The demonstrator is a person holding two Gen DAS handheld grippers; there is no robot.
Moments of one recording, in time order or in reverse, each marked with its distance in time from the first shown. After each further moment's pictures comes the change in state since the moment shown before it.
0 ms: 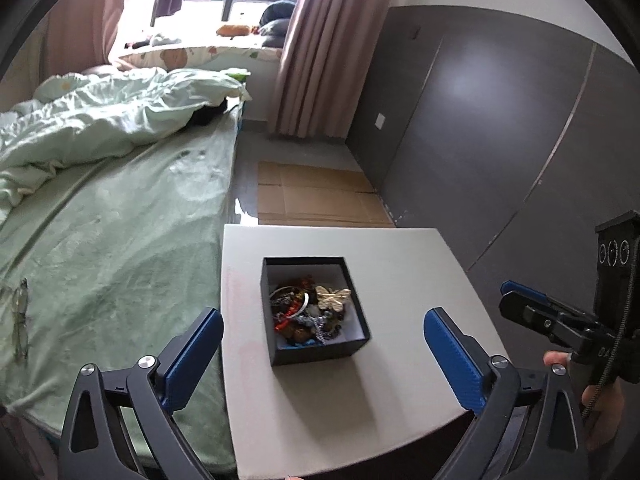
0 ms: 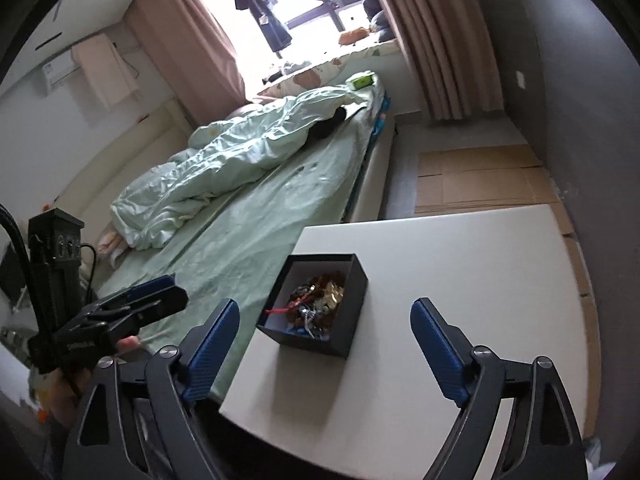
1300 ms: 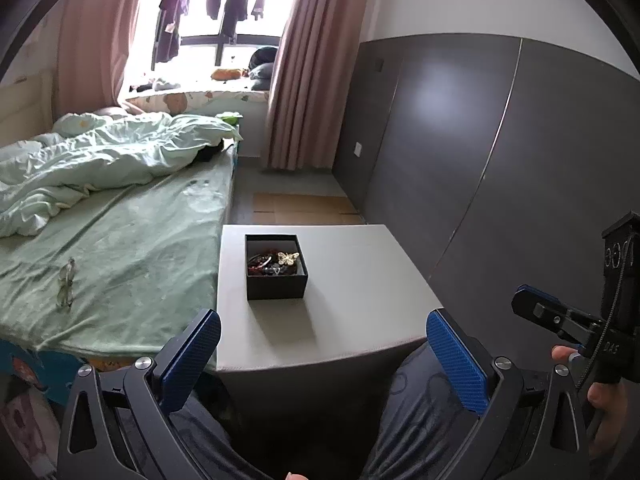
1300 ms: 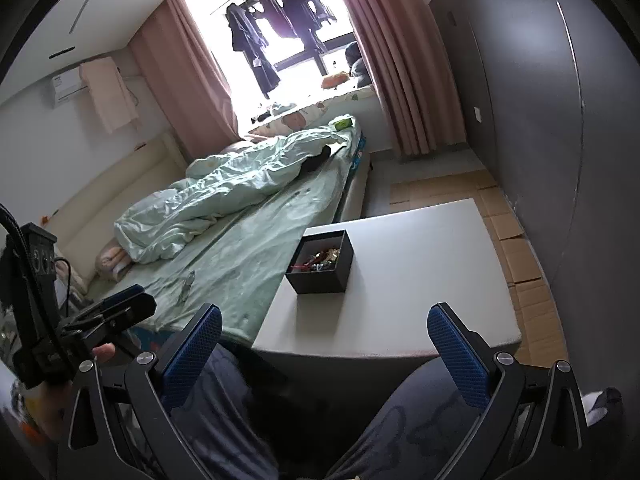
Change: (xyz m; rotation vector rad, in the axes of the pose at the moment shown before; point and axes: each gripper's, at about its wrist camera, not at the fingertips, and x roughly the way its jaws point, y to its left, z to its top) left arm -0.155 -0.079 -0.094 0.060 -0.130 0.016; right arm -0.167 0.050 -0.096 0.004 -0.154 -0.079
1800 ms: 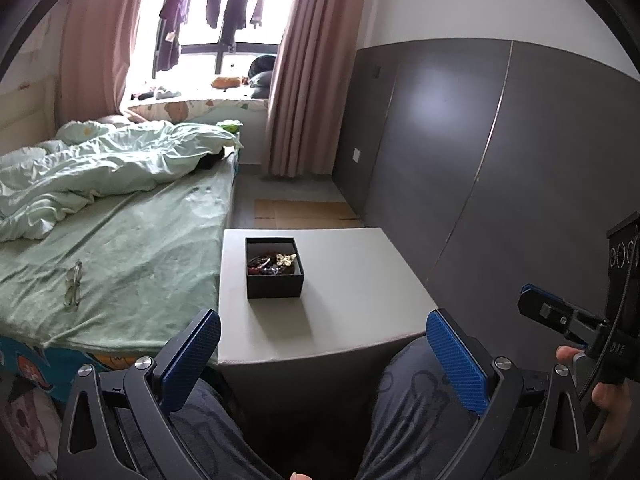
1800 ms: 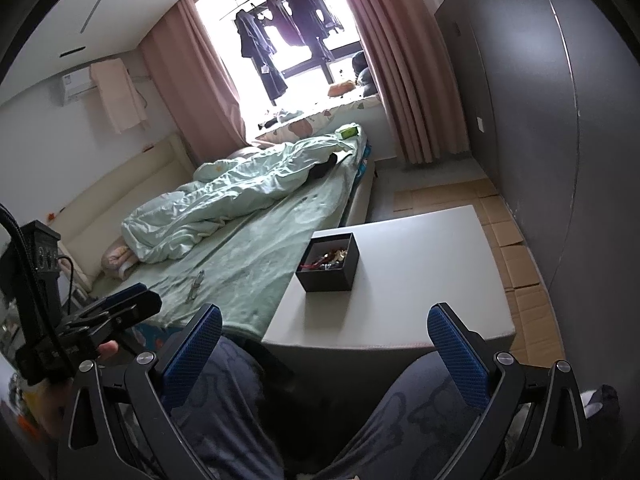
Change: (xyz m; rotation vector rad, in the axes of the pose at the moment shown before) left arm -0.022 -0.010 -0.008 0.016 -0.028 0.006; right arm -0.024 0.011 -0.009 -0.016 -0.031 0.008
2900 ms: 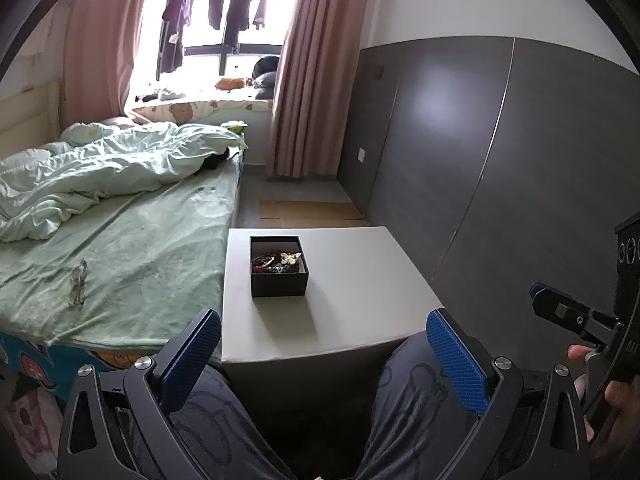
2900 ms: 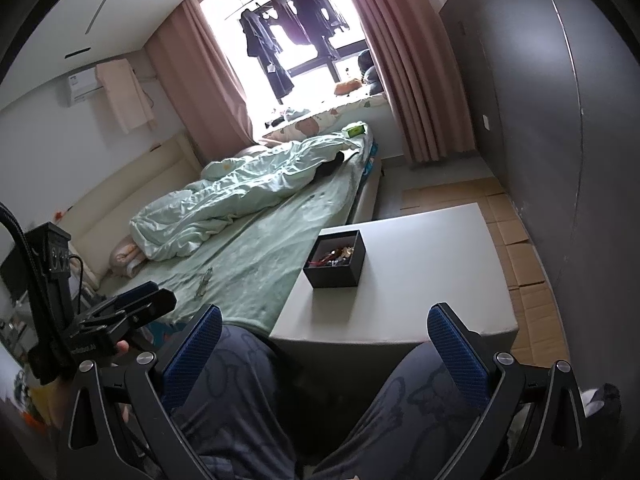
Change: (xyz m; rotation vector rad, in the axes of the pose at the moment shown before) left arm -0.003 0.000 -0.004 -0.001 -0.001 0.021; right arm -0.008 0.009 -0.006 -0.003 0.007 0.027
